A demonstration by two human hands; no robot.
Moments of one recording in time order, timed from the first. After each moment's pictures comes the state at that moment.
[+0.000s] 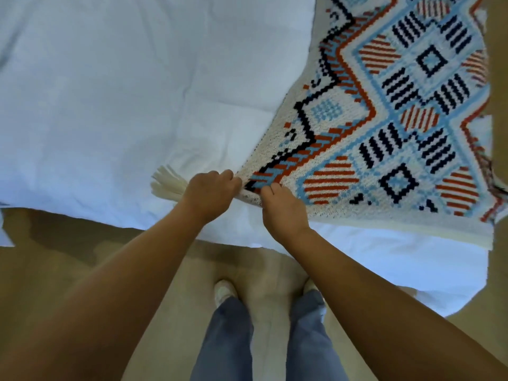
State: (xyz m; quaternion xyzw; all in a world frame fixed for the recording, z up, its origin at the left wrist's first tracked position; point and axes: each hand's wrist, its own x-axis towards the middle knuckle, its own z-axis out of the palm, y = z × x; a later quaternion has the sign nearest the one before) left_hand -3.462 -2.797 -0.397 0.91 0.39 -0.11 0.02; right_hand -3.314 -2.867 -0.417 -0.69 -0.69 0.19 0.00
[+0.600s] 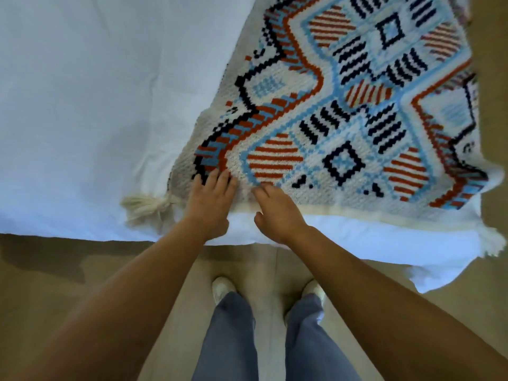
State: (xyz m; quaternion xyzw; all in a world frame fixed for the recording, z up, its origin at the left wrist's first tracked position) left_hand -3.451 -2.809 -0.450 0.89 0.39 -0.24 0.05; right_hand -3.301 -2.871 -0.459 -0.69 -0.66 0.29 0.02
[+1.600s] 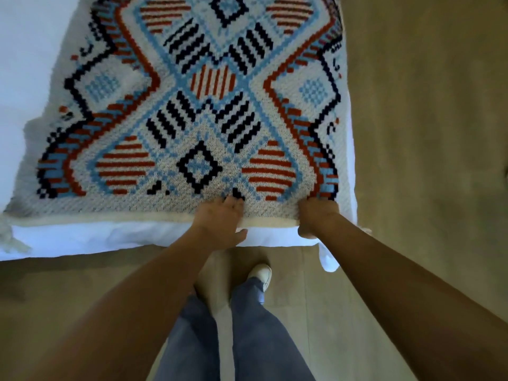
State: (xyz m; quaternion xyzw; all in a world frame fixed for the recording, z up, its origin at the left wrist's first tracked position) left_hand -3.146 -2.954 -0.468 0.91 0.30 -0.27 0.09; right_hand -2.950 -3.032 -0.457 -0.73 -0.52 0.32 -0.31
